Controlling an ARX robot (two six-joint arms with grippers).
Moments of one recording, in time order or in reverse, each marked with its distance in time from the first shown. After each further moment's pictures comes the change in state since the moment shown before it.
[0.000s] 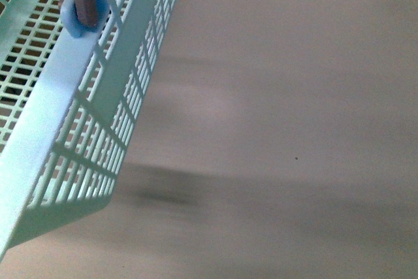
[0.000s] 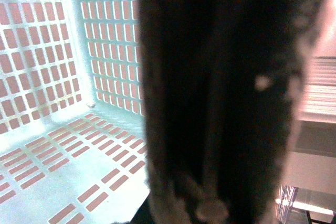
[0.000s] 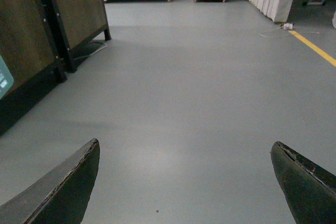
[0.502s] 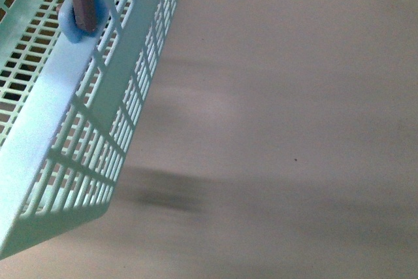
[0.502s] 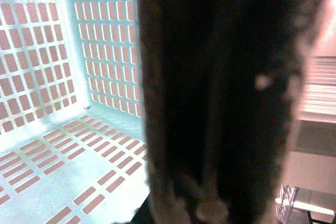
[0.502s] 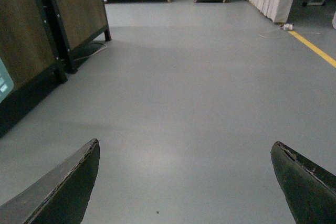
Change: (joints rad) left arm 0.000 0.000 0.000 0.000 0.000 0.000; right arm 0.000 0.000 0.000 0.000 0.000 0.000
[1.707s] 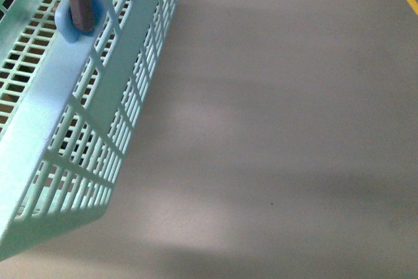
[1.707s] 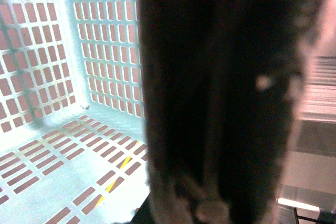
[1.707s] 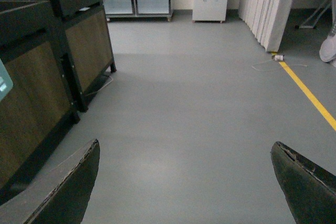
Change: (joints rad) left arm 0.000 0.000 0.000 0.000 0.000 0.000; right arm 0.000 0.000 0.000 0.000 0.000 0.000
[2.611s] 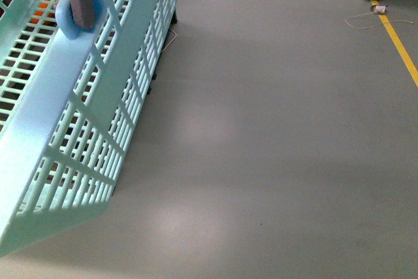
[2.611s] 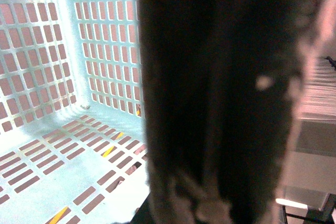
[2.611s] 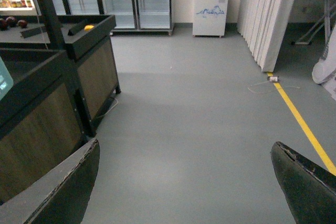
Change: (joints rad) left arm 0.000 0.000 0.000 0.000 -0.001 0.000; right arm 0.000 0.000 0.000 0.000 0.000 0.000
